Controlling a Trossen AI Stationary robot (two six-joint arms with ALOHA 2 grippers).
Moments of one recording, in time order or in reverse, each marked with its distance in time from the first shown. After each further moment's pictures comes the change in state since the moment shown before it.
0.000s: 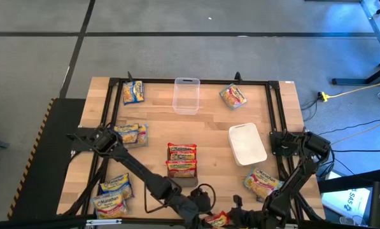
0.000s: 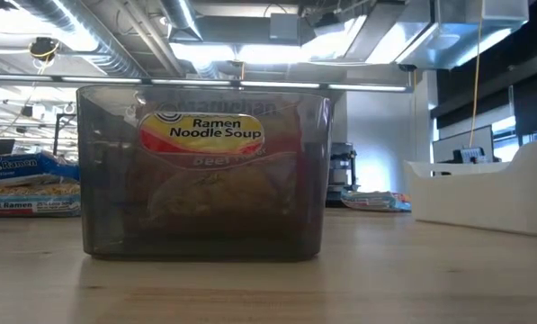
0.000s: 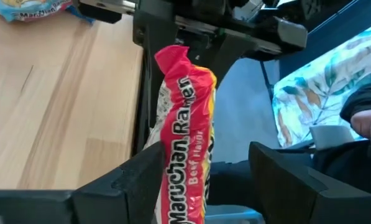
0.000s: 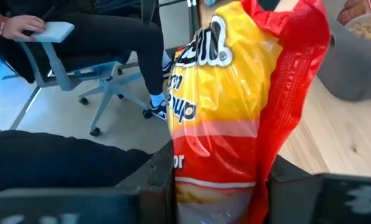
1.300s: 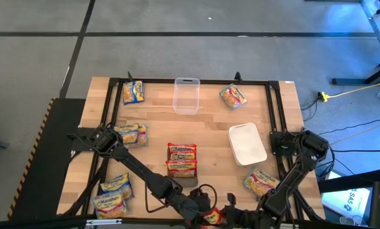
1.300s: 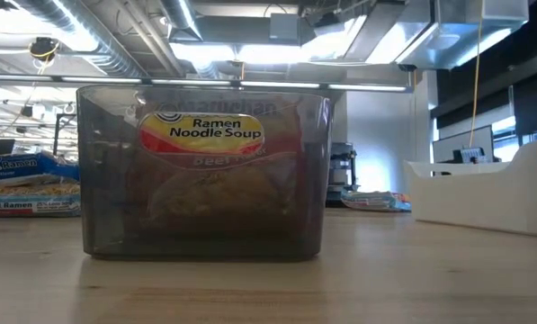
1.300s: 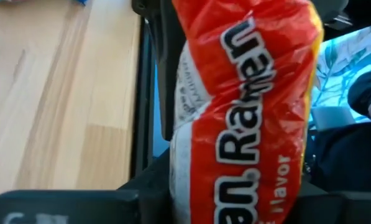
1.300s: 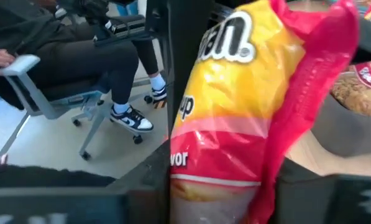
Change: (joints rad) left arm 0.002 0.001 -0.001 -0.035 0.073 0.006; right arm -0.071 -0.001 0.118 -0.035 0.031 -0.092
